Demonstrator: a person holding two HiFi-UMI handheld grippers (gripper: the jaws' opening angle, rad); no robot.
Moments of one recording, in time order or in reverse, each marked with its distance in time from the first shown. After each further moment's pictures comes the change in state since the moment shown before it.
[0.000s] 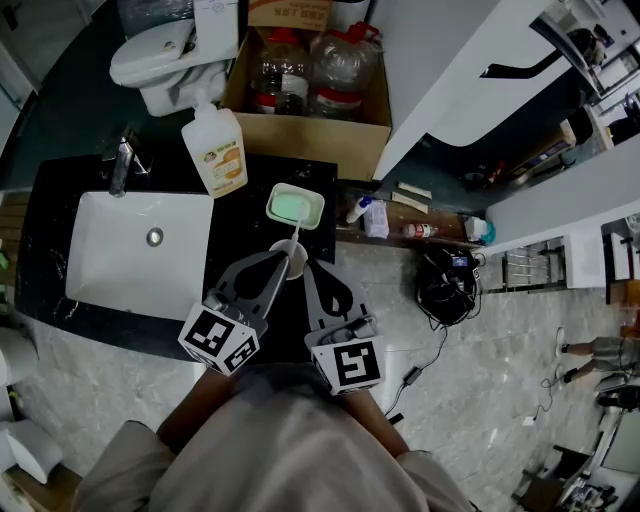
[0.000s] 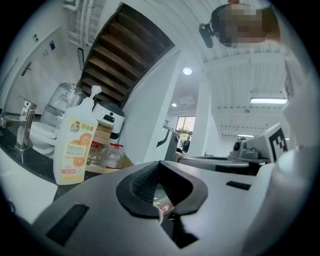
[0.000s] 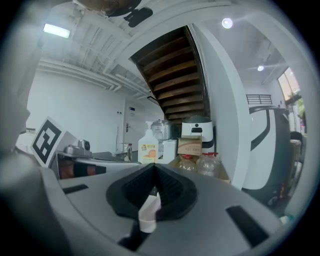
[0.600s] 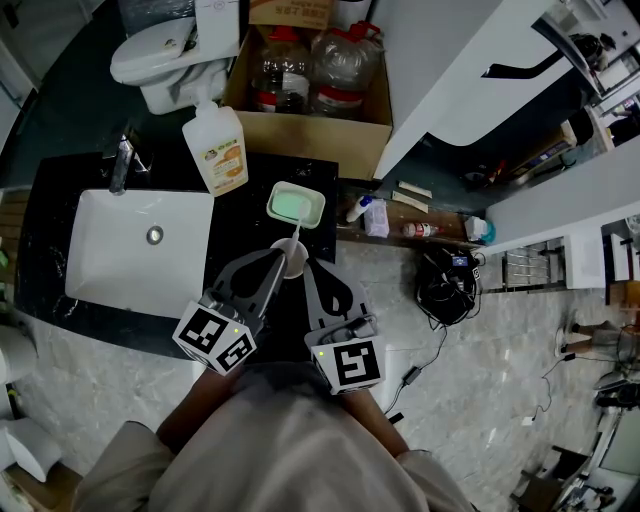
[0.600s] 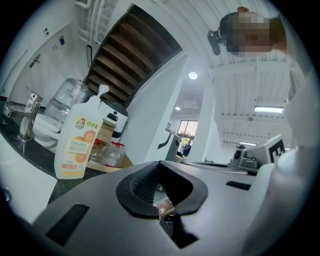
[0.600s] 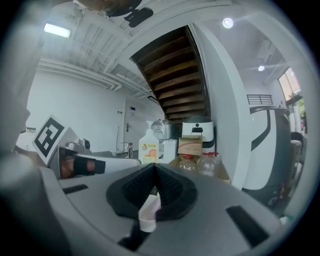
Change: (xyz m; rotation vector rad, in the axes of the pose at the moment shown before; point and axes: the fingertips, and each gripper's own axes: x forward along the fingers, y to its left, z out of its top) left arm -0.004 0.005 0.004 -0.077 -0.025 0.011; right arm 0.000 0.002 -0.001 -0.004 0.005 0.006
